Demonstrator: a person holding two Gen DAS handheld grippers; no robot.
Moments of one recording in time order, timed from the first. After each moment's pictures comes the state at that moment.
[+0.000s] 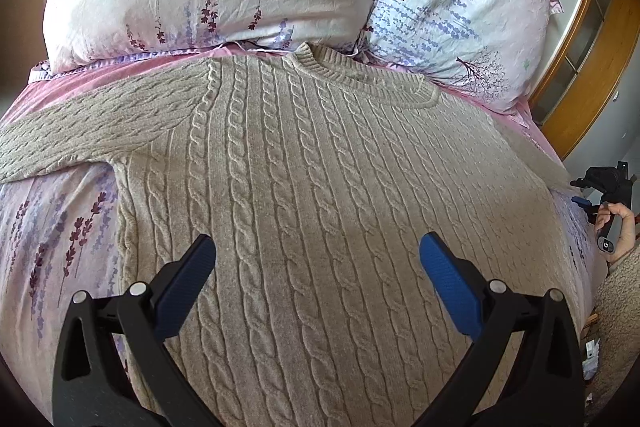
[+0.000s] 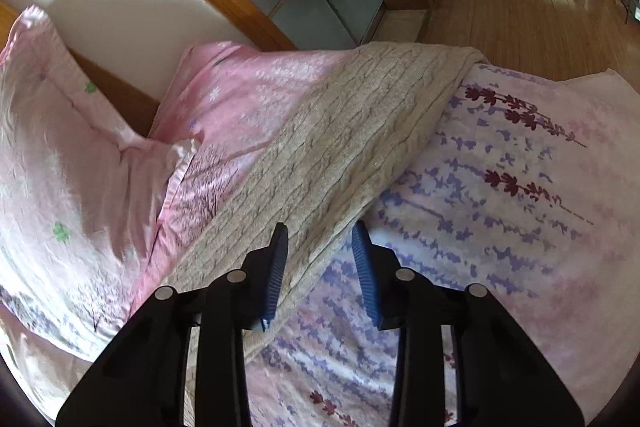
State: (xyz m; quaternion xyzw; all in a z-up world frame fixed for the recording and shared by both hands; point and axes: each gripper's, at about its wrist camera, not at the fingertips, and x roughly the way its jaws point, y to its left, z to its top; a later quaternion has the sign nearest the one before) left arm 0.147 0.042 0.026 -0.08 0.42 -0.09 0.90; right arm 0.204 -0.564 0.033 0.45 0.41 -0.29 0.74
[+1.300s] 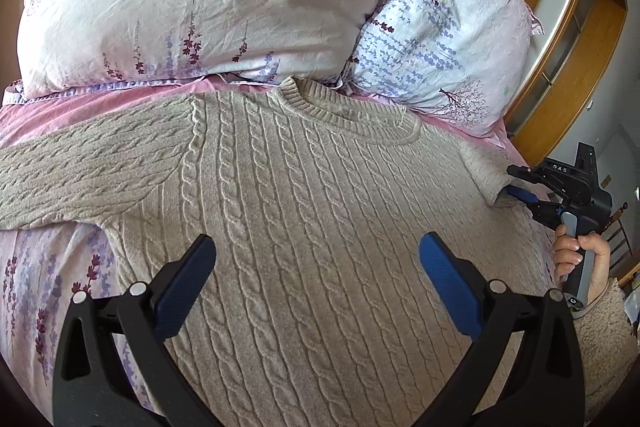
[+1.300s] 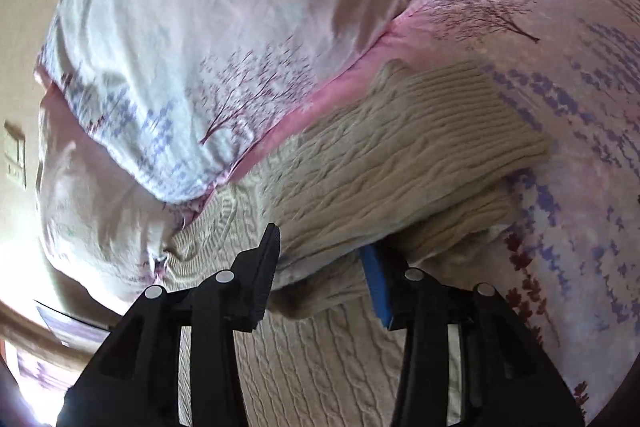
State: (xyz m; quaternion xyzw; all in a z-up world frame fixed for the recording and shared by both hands) left arm 0.176 0.065 0.047 -0.10 0.40 -0.15 0.90; right arm 0.271 -0.390 0.047 0.41 0.45 -0.03 0.79
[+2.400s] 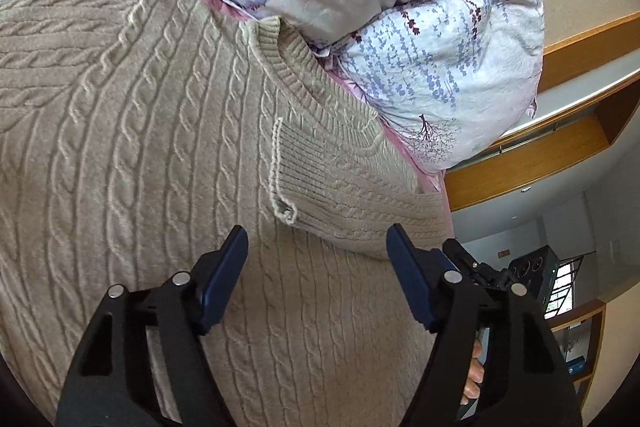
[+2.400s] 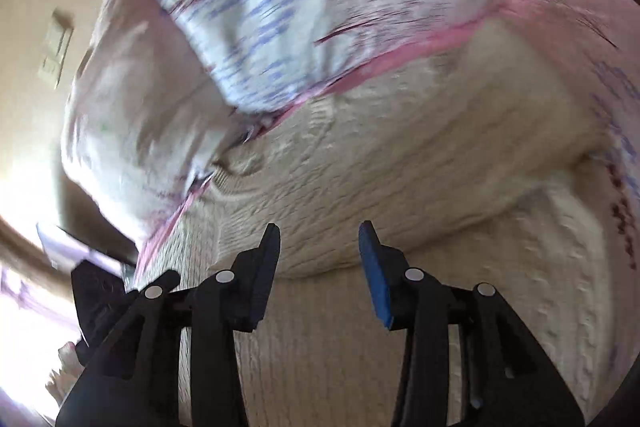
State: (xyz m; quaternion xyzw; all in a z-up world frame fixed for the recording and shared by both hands) left arm 0.243 0.060 0.003 -0.34 0.47 -0.23 0.78; right arm 0.257 -0.305 0.072 0.35 0.48 0.06 0.80
